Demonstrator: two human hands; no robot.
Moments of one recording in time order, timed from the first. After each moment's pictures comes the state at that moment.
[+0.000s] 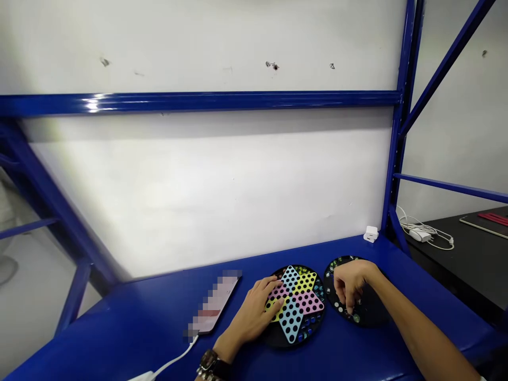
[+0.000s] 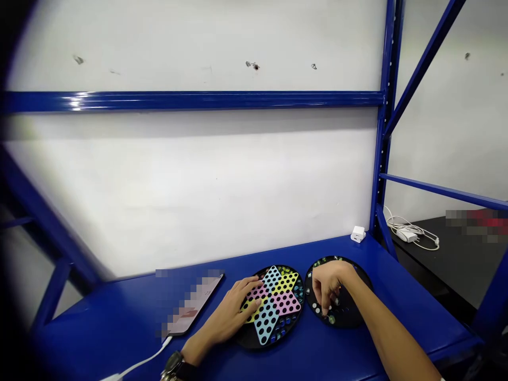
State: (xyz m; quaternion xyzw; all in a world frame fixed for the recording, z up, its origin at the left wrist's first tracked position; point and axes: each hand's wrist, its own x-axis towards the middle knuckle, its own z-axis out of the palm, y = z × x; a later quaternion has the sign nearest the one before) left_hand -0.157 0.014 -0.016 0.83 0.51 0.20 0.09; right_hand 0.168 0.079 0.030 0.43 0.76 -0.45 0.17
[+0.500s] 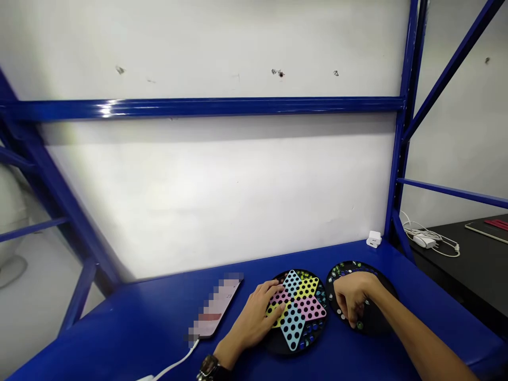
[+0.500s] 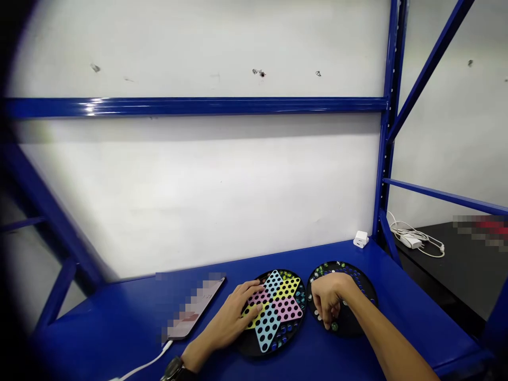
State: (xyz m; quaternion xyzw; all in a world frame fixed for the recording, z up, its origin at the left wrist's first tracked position) left_hand -0.160 0.014 -0.017 0.83 0.51 0.21 0.08; right_hand 0.151 0.058 0.037 0.46 0.76 -0.42 0.19
